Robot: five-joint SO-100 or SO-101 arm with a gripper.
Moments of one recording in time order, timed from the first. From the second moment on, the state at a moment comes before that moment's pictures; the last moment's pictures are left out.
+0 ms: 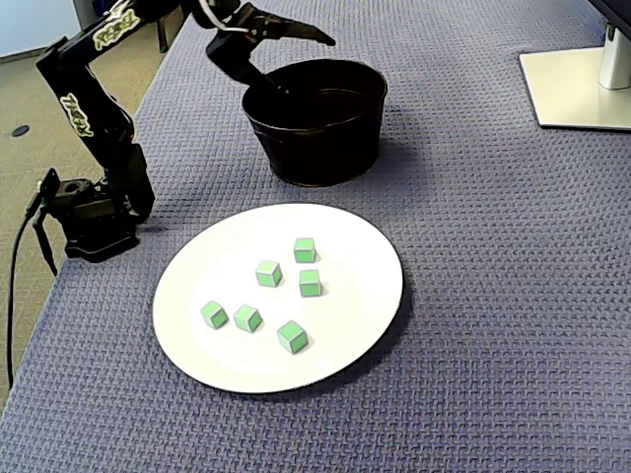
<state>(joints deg) 4.0 105.2 80.9 77.3 -3.6</state>
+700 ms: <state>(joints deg) 30.8 73.8 73.4 93.0 -2.7</state>
